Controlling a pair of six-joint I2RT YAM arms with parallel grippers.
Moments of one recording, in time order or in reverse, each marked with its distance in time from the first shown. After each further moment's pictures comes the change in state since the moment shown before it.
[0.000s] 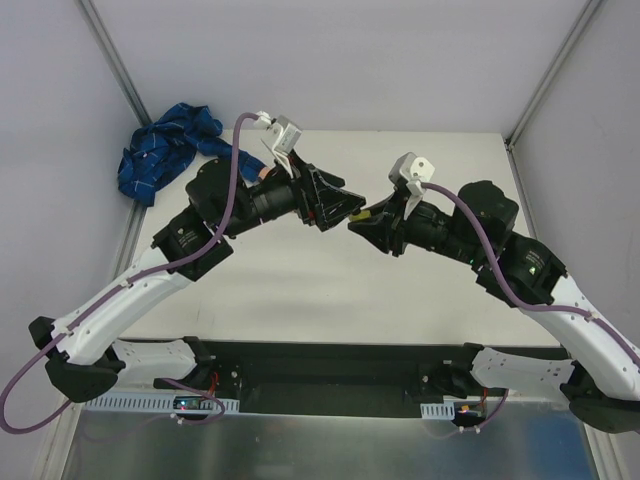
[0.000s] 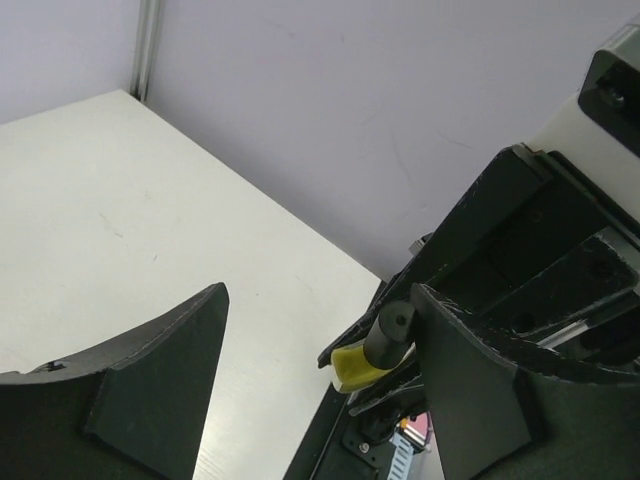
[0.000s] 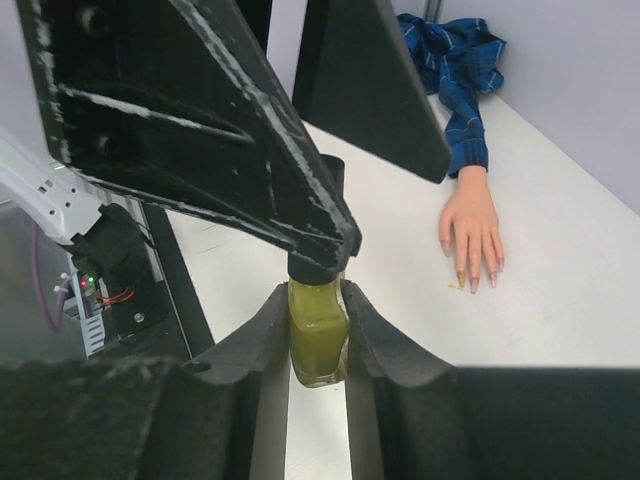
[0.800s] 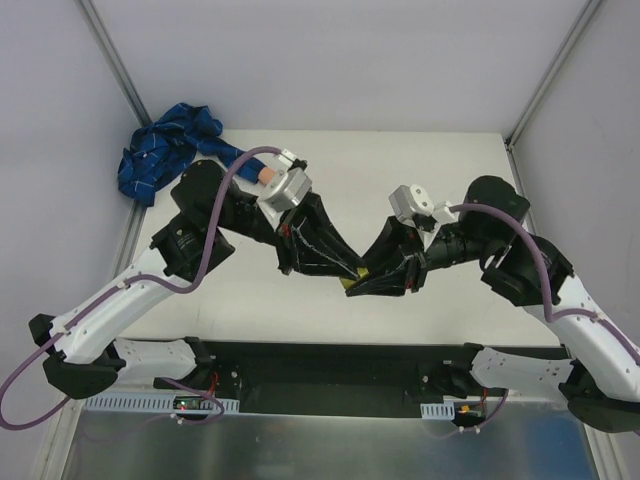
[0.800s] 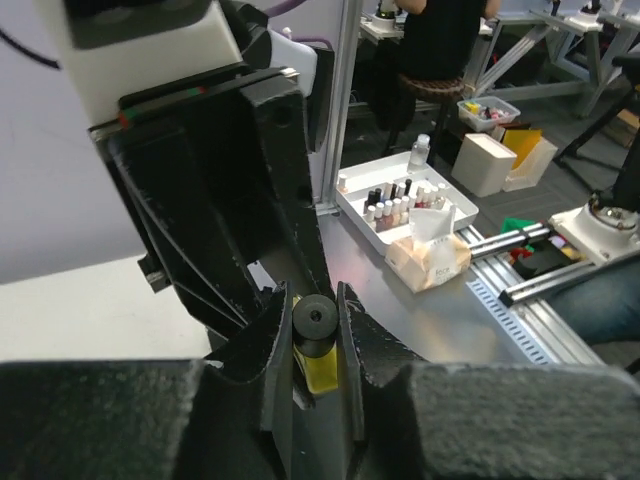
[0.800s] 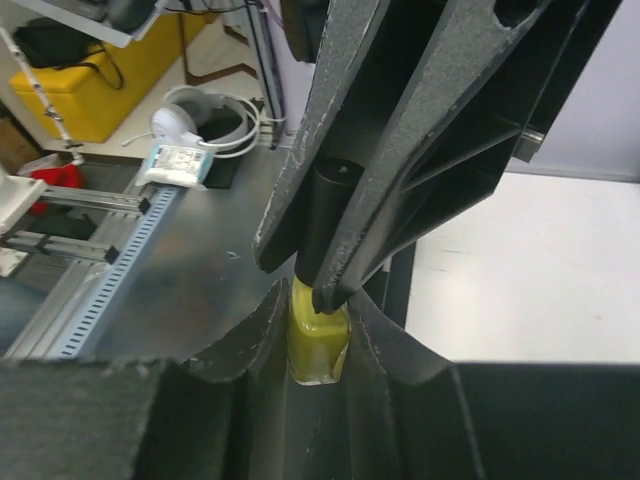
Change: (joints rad) left arm -0.035 0.036 0.075 0.142 0.808 0.088; right arm -0.017 0.001 0.061 -0.022 -0.684 0.023
